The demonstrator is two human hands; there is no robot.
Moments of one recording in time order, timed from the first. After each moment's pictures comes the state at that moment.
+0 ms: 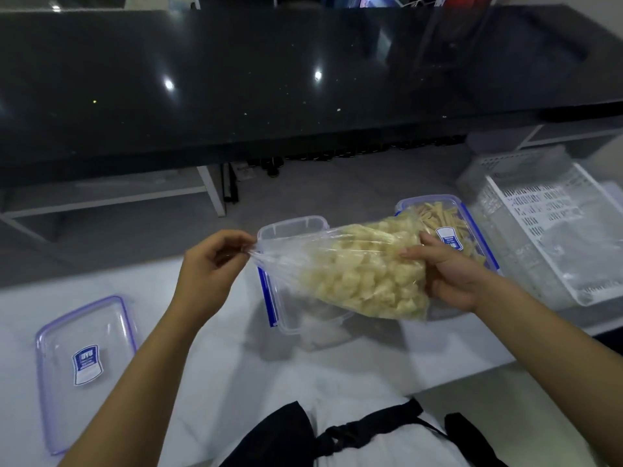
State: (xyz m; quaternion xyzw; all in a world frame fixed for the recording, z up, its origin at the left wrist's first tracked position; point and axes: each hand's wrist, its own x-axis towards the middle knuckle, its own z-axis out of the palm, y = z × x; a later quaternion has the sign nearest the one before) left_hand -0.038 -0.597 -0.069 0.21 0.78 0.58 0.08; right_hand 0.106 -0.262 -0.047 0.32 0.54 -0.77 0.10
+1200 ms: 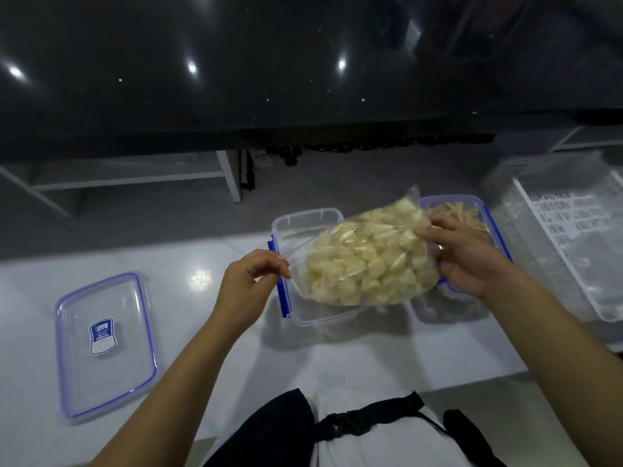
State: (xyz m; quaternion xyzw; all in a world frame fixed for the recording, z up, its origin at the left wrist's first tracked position) left_hand 0.001 -0.578 -0.093 0.14 0.80 0.56 0.13; right_hand 0.088 -0.251 -0.043 0.31 0.56 -0.77 0.05
